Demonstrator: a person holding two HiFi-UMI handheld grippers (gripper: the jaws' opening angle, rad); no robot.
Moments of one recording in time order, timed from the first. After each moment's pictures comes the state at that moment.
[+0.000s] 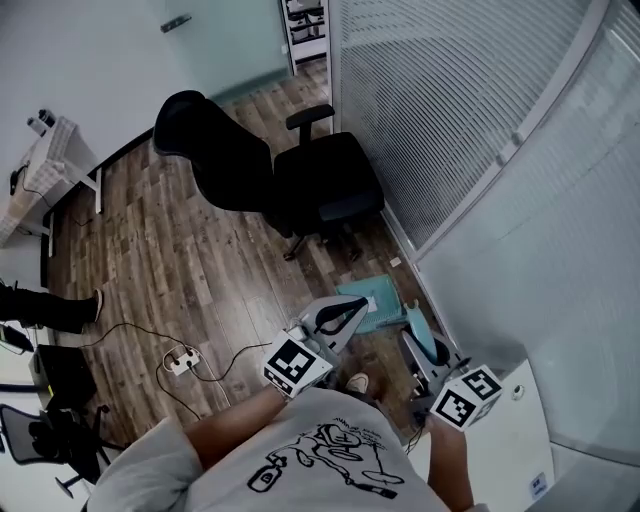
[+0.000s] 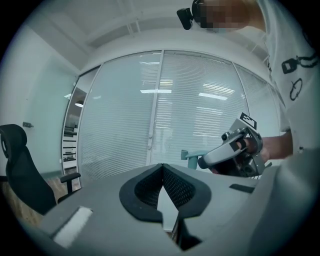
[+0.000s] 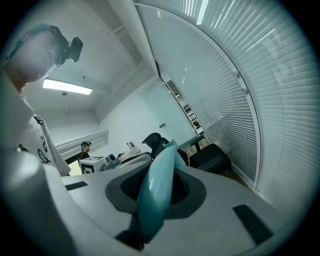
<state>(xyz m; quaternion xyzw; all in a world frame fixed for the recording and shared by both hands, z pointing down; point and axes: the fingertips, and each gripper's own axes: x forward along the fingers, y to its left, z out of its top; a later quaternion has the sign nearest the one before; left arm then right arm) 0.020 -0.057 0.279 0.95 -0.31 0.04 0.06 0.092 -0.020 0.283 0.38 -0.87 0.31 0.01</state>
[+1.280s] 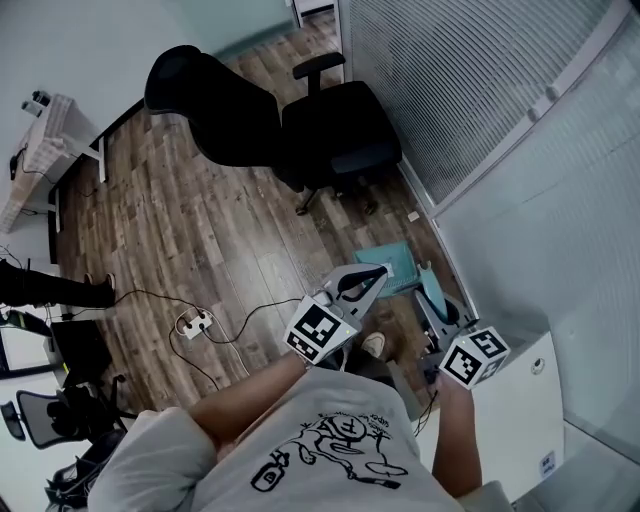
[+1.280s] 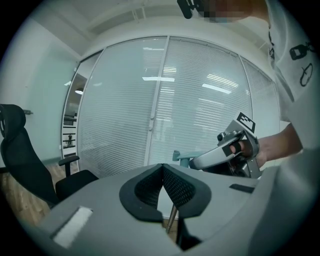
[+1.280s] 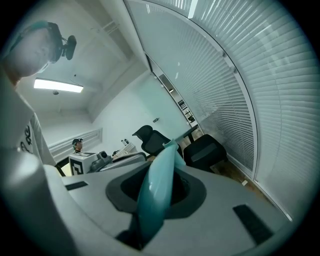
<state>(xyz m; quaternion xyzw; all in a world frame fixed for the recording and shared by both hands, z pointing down) 0.030 -0.072 0.369 0.94 -0.31 0.09 0.11 0.095 -0.049 0.378 0.39 -0.85 0.35 0.03</state>
